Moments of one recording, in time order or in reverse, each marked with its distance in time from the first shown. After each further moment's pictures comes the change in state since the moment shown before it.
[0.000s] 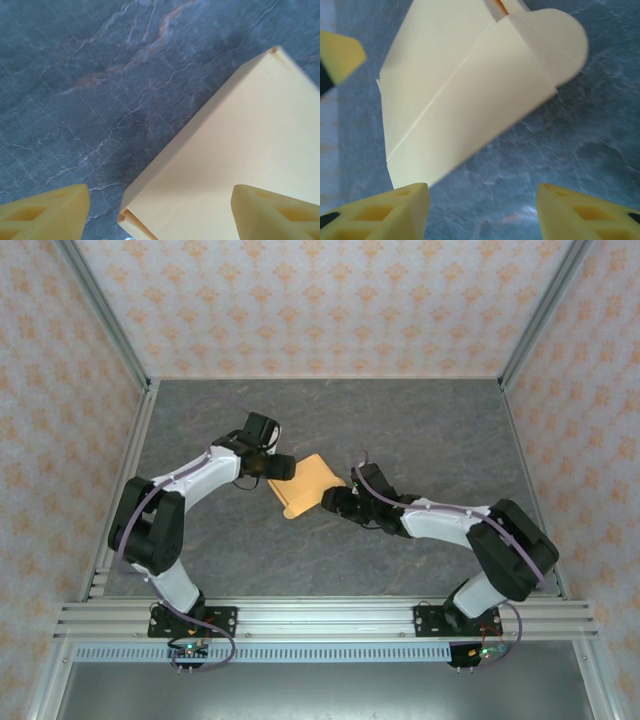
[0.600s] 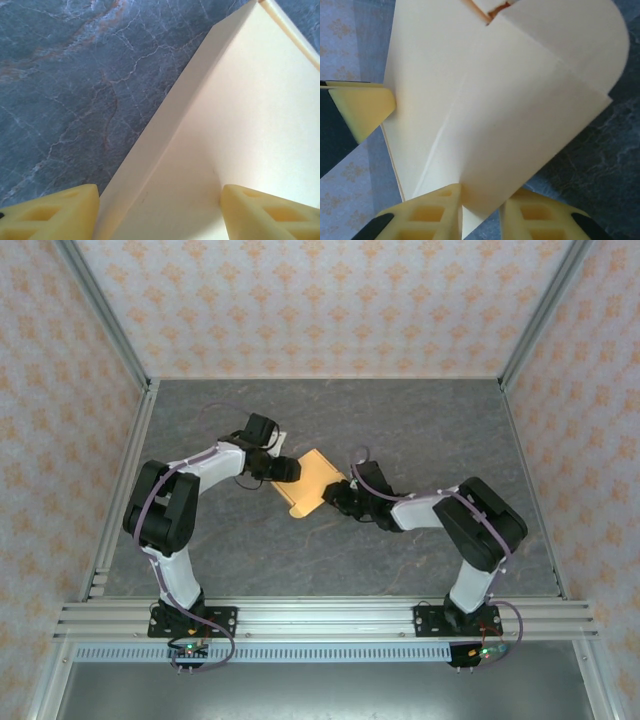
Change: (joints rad) left arm 0.038 0.120 0.006 0.079 0.222 -0.013; right arm -0.080 0.205 0.004 0.275 -0.111 0.096
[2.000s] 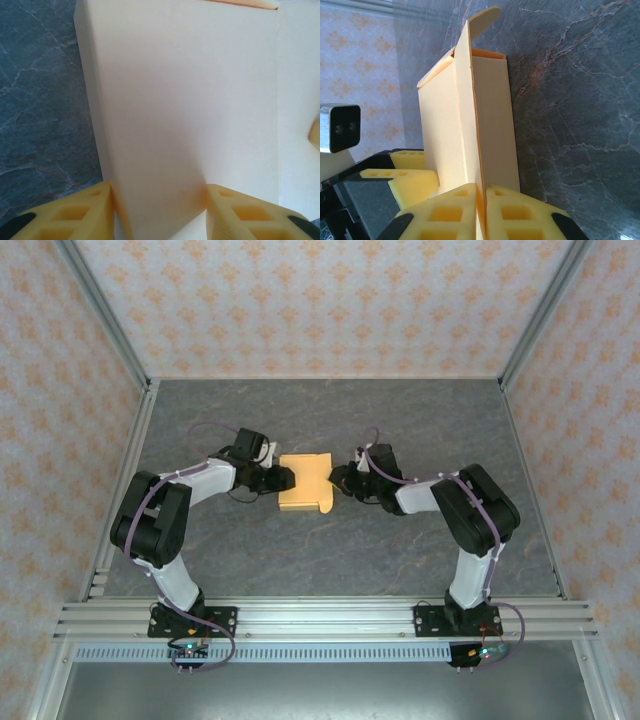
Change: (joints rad) left arm 0.024 -0.098 -0.198 0.159 0.139 -0.187; right arm -0.131 0.093 0.083 0.103 -0.198 0.020
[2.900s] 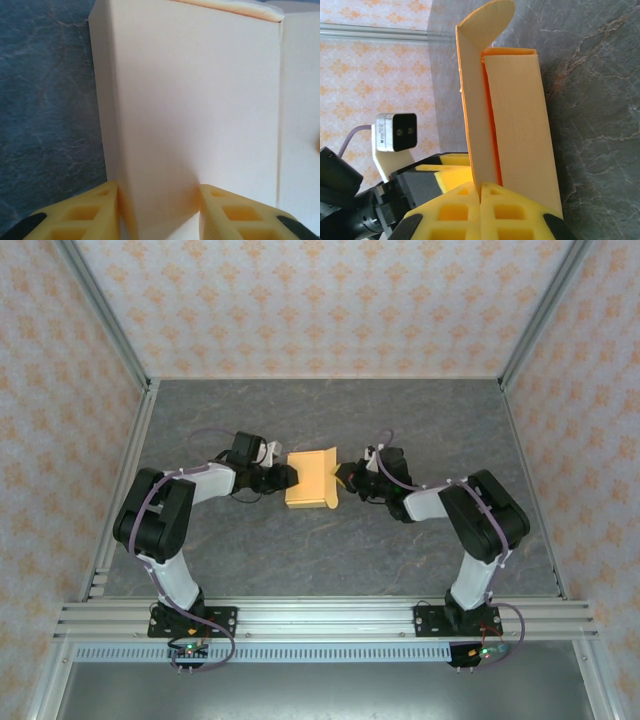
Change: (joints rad) left arm 0.014 0.037 -0.052 0.191 0.144 -0.099; right arm -0.023 -0.081 -0.097 0.158 0.006 0.156
